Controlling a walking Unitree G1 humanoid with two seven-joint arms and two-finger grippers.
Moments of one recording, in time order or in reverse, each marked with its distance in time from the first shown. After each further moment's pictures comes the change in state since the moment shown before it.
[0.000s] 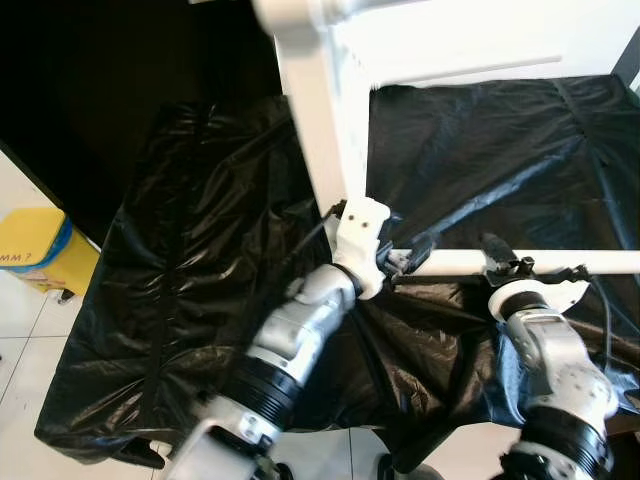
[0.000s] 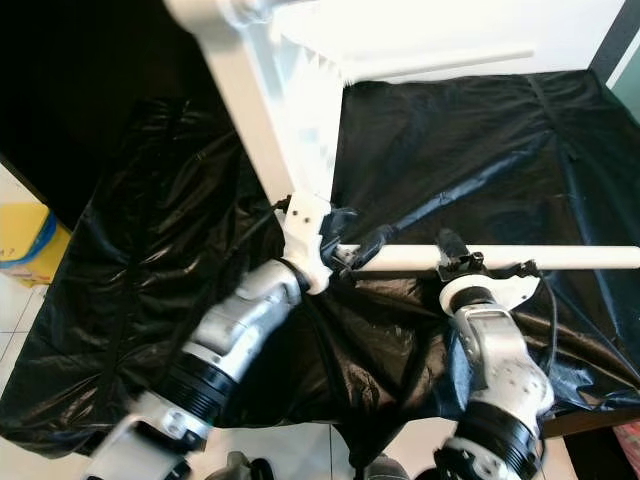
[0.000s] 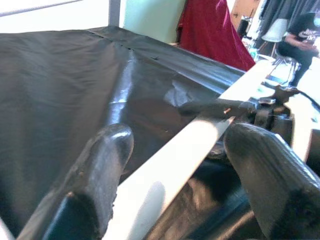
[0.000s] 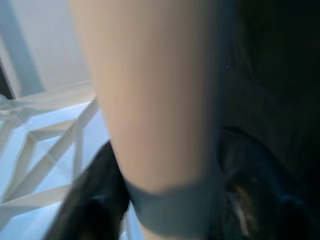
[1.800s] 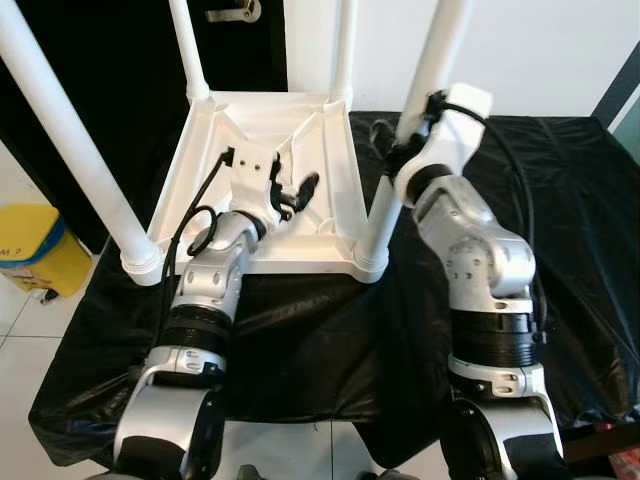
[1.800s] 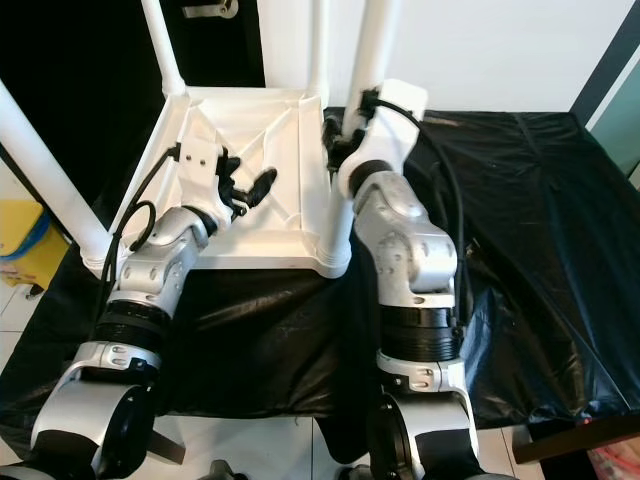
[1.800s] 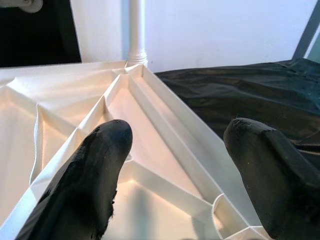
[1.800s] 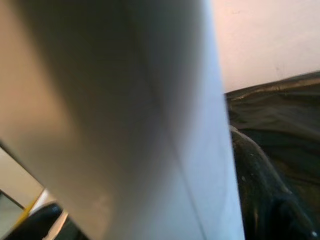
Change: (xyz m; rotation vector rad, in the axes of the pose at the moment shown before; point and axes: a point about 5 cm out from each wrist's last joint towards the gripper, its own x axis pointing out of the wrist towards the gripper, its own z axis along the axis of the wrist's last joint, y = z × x) left arm -0.053 0.099 0.032 0.095 0.045 0.680; right arm 0.051 0.153 -0.111 -0.988 -0.009 0.259
